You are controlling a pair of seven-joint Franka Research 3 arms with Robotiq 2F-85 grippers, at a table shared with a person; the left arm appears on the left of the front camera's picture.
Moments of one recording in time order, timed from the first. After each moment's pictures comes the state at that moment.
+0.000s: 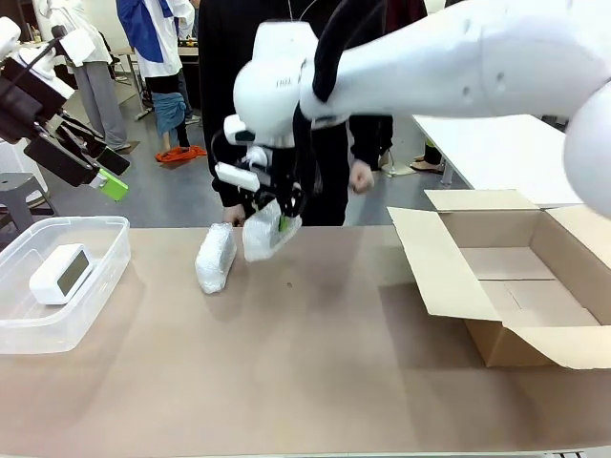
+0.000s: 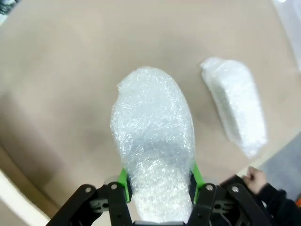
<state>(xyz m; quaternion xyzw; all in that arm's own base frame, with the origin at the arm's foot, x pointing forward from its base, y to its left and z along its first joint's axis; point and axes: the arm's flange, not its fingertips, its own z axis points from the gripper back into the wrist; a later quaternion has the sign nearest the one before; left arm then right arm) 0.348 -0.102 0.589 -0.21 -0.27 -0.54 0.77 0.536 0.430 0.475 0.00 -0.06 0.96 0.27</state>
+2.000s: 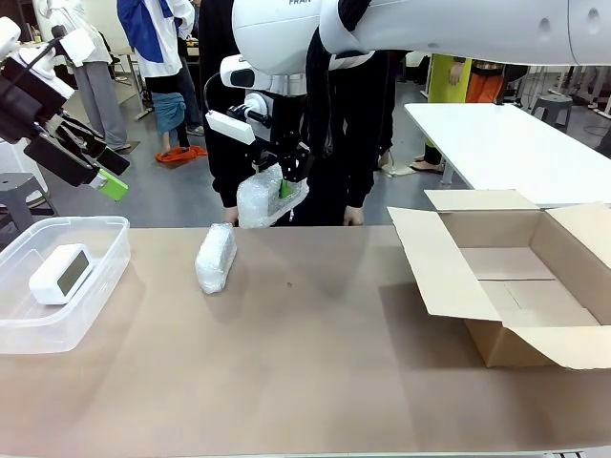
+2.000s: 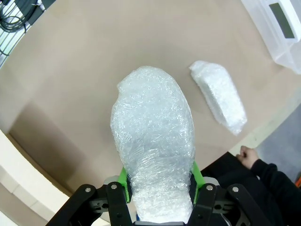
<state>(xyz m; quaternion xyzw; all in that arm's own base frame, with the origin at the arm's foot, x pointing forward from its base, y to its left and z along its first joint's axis) 0.348 -0.102 0.589 -0.21 -0.28 -0.54 0.77 0.493 0.417 0.553 -0.02 -0.08 0.95 0.31</state>
